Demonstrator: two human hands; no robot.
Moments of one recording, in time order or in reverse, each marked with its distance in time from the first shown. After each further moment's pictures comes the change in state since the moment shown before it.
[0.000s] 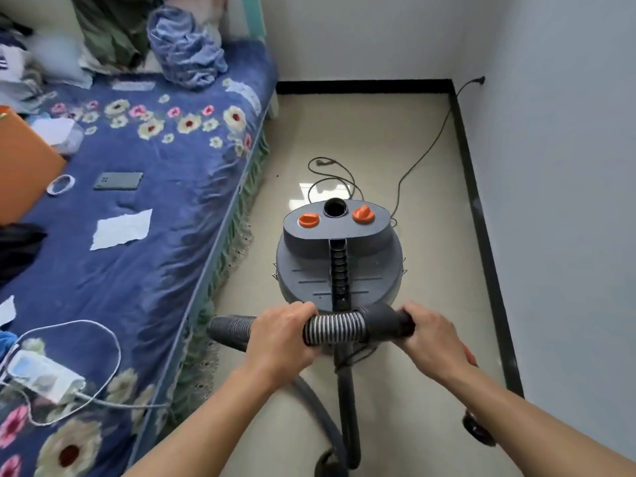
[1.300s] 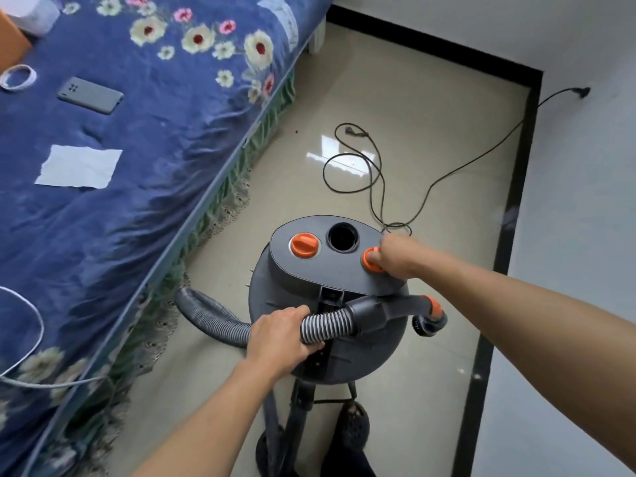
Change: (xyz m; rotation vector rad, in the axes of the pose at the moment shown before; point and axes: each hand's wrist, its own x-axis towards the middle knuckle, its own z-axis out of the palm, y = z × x) left_hand 0.163 -0.027 0.080 -0.139 -0.238 -0.410; right_hand 0.328 -0.064 -0.038 -0.692 -0.602 -0.098
